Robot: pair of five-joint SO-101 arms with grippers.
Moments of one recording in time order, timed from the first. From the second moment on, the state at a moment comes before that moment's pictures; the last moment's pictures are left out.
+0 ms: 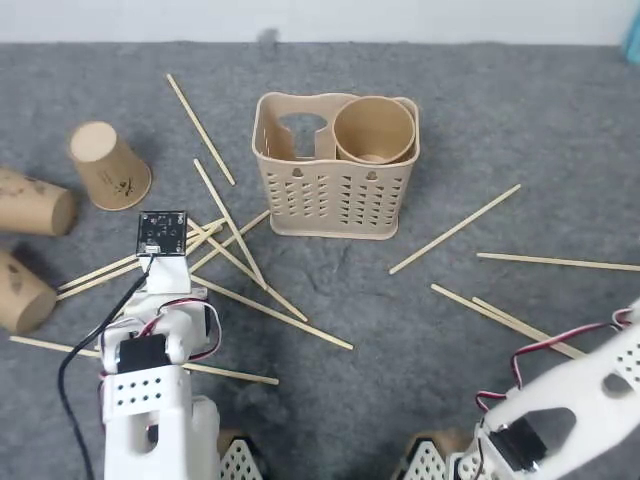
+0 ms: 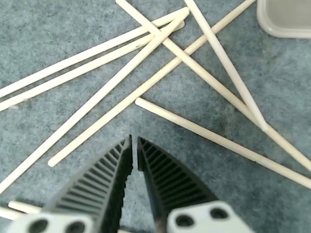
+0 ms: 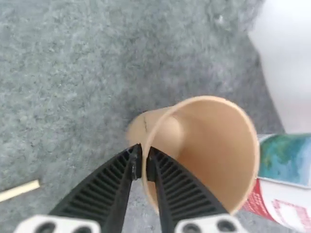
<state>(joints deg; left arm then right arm) -16.3 -64.5 83.2 53.0 -3.0 51.2 51.0 -61.8 68.7 36.4</state>
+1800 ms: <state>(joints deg) -16.3 -64.5 83.2 53.0 -3.0 10.6 -30.9 -3.7 100.0 27.3</state>
